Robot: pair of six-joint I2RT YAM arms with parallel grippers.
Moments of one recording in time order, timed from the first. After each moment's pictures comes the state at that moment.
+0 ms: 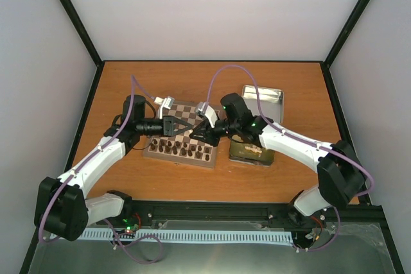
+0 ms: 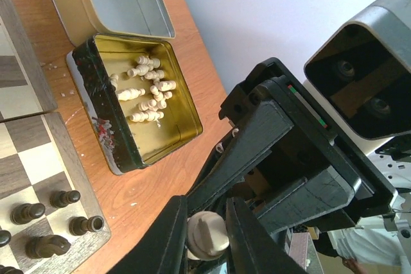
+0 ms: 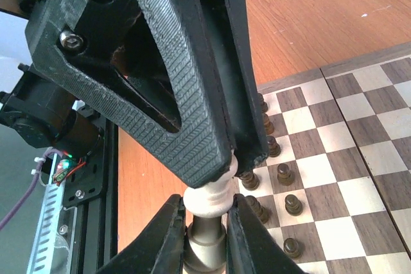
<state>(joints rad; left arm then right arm) -0.32 1.16 0.73 -0.11 1.00 -0.60 0.76 1.49 1.02 -0.12 -0.67 0.00</state>
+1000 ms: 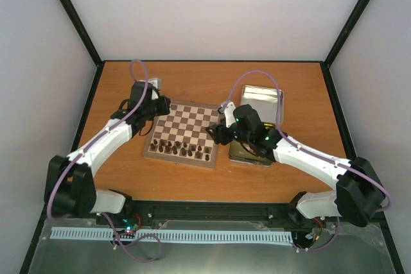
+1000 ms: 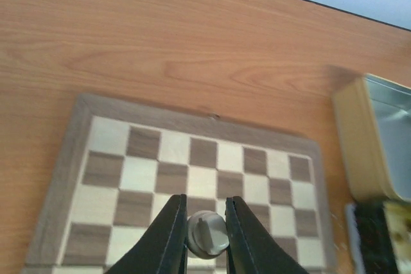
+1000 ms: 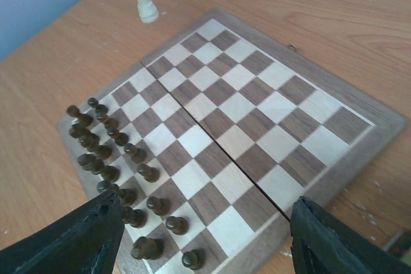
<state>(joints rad) -0.32 1.30 0.91 -0.23 0.11 -0.43 0.77 1.31 0.84 -0.08 -0.13 0.21</state>
